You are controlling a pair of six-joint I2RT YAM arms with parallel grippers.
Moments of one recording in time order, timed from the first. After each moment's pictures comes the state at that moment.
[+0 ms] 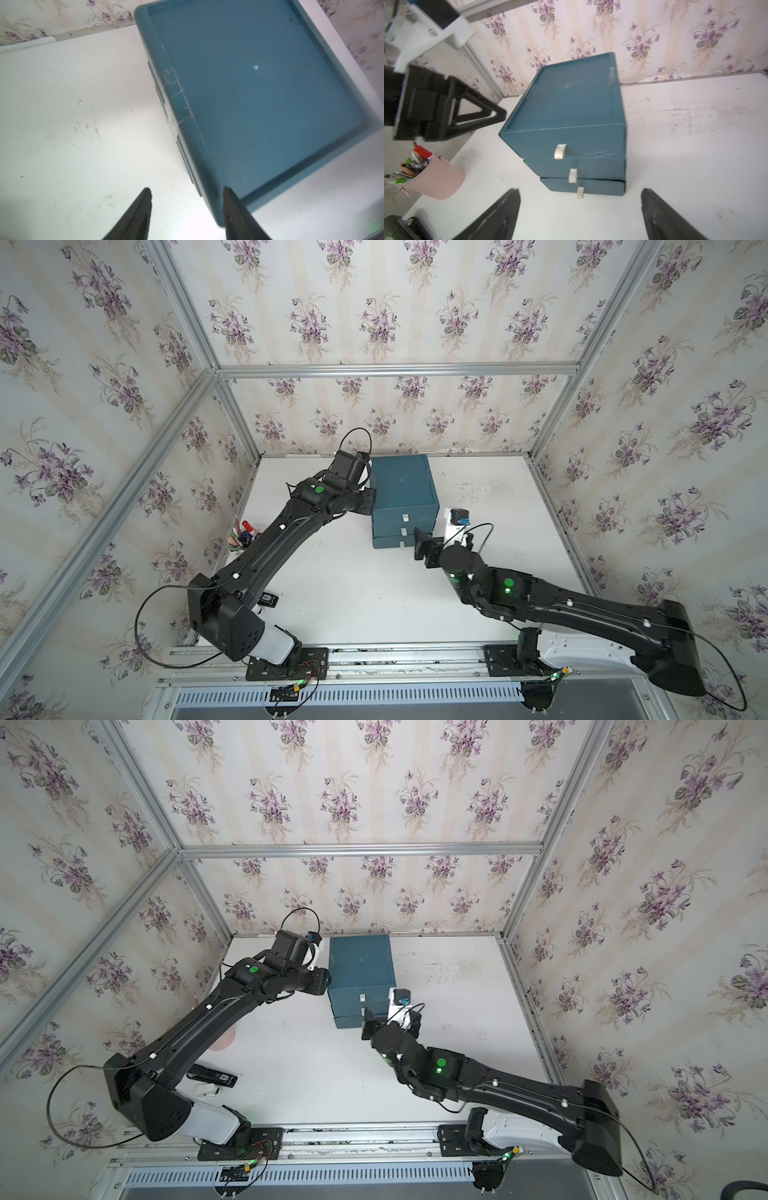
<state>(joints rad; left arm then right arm) -0.50 1.48 1.51 -0.88 -0.06 -0.21 1.16 1.03 0.82 -0.25 0.82 0.62</state>
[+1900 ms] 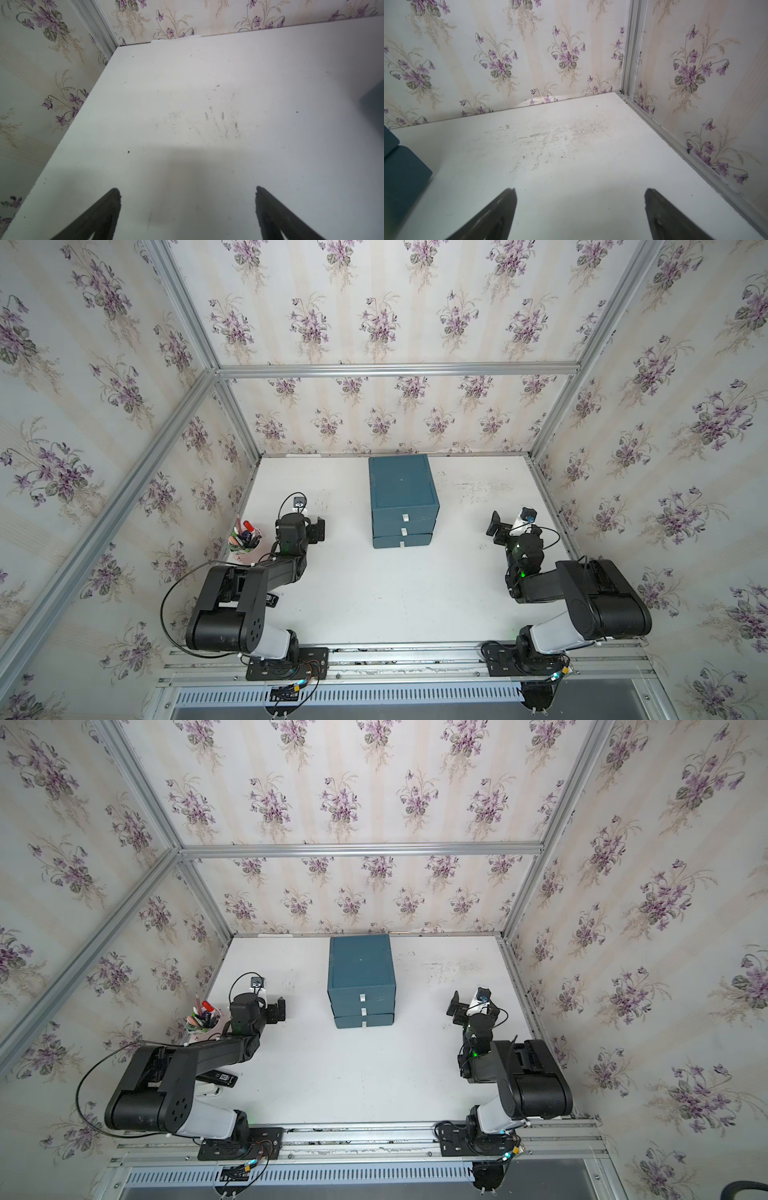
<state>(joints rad) -0.04 1.48 0.46 0.53 -0.19 0.06 0.05 1.53 0.21 1.18 0.21 0.10</state>
